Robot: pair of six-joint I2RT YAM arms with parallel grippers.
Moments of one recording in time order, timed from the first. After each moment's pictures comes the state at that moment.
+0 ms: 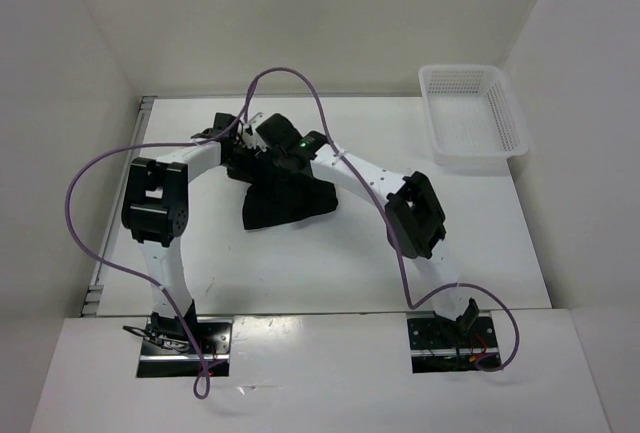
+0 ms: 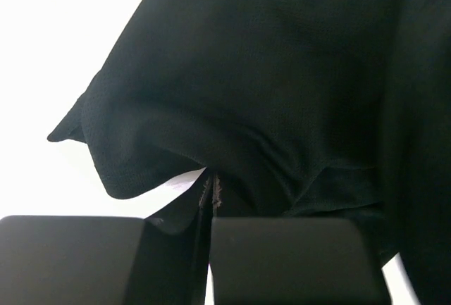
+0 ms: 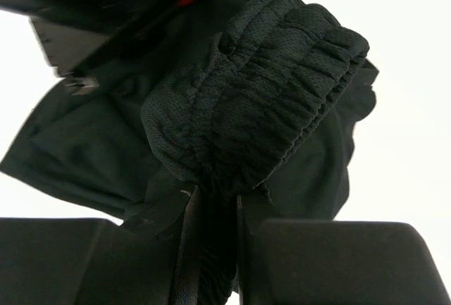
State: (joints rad) left arm -0.14 2.03 1.39 -0.45 0.32 0.07; right arm 0.84 2.19 1.99 -0.62 0.19 -0.07
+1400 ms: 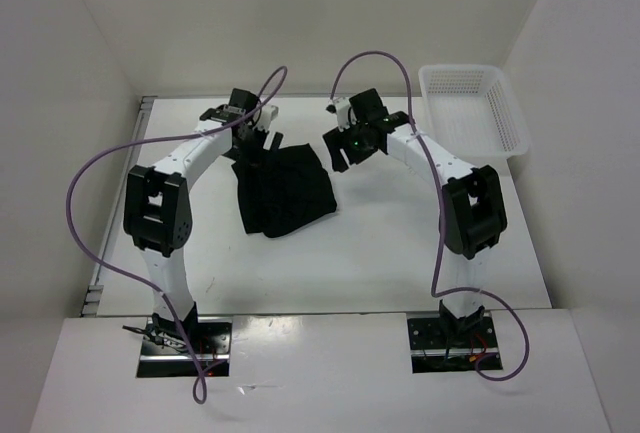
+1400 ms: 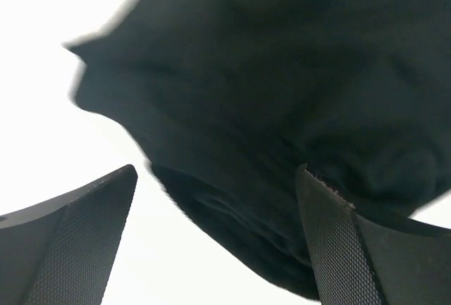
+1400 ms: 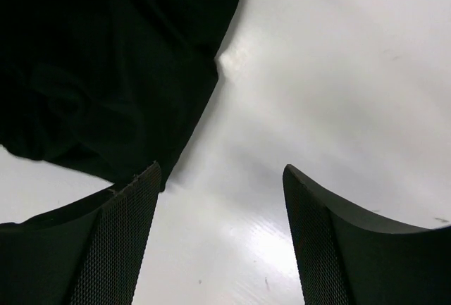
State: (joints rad) left arm -0.27 1.94 1.59 -0.77 0.07 0.07; right arm 0.45 1.91 1.64 -0.61 -0.18 -0.11
